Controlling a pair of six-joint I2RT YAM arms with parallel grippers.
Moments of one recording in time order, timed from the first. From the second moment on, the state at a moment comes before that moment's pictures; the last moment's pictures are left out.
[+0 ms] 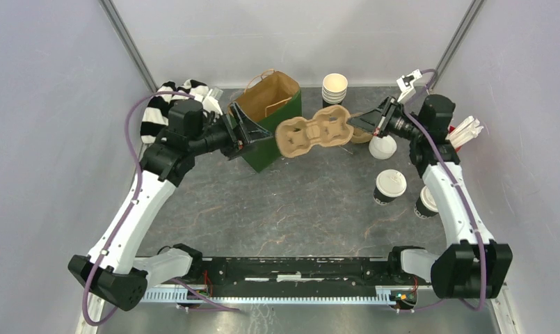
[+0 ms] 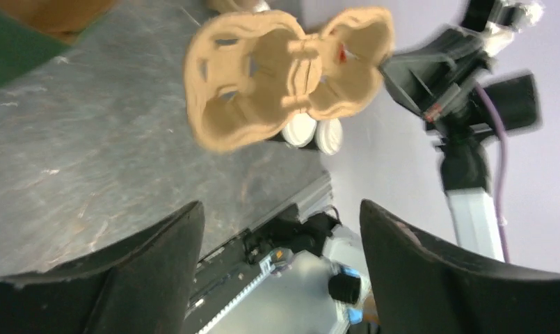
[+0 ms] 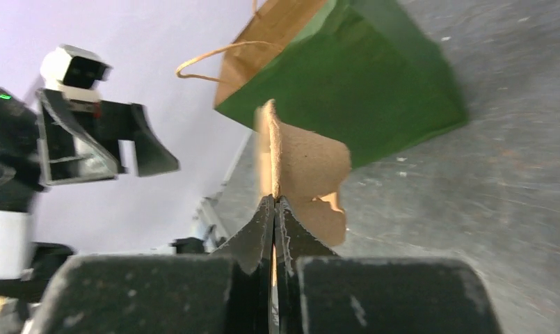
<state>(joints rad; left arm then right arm) -0.40 1.12 1.25 -0.52 0.51 -0.91 -0.01 1.21 1.02 0.05 -0.94 0.78</state>
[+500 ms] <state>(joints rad) -0.40 1.30 1.61 -0.75 0.16 -0.53 -0.01 1.01 1.15 -0.52 -0.73 0.38</state>
